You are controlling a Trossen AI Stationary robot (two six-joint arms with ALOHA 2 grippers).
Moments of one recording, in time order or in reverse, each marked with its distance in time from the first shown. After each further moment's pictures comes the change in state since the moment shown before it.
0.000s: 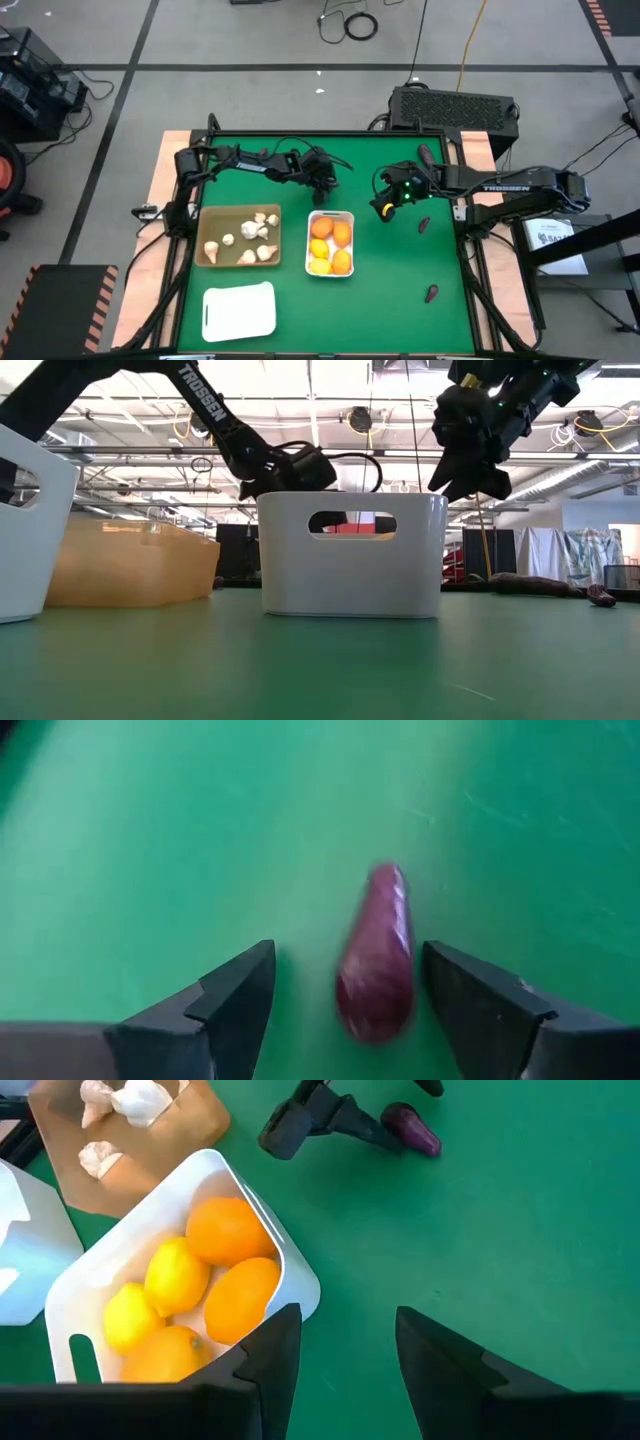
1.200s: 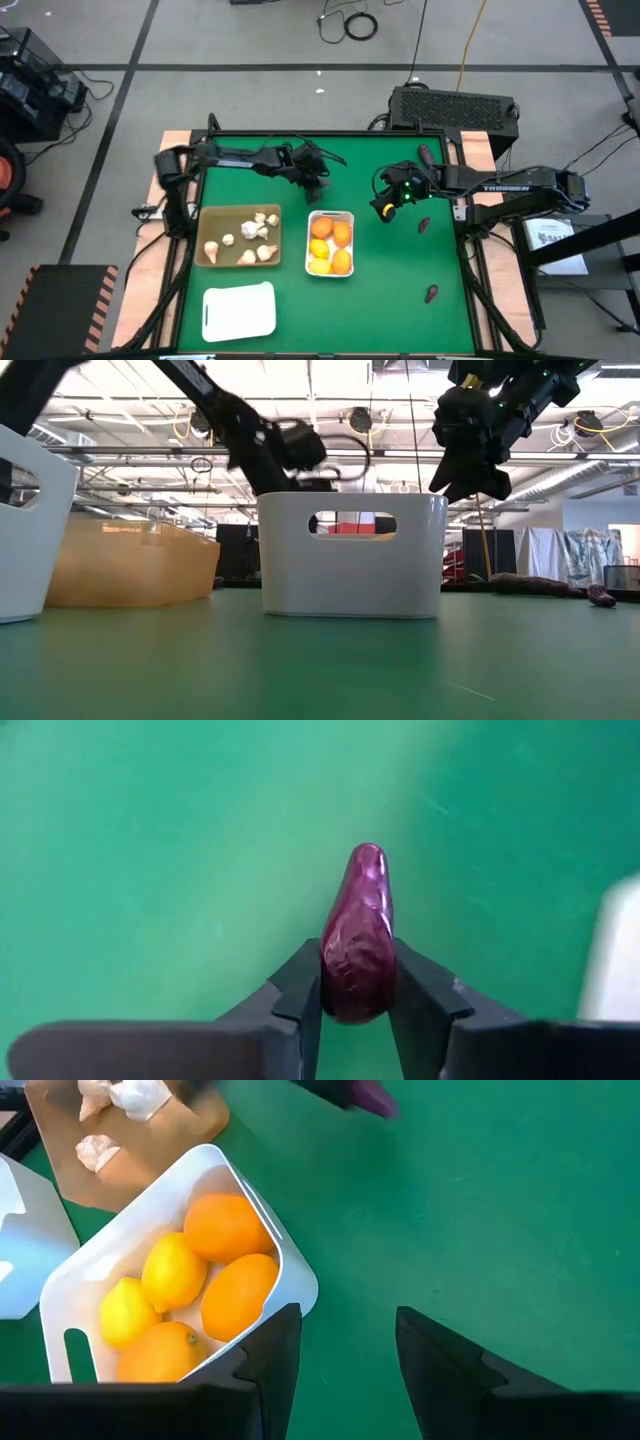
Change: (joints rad) left arm -0.005 -0.140 -0.002 -0.217 0.080 -0.189; right arm 0.000 0.001 0.000 -0.006 0.000 -0.016
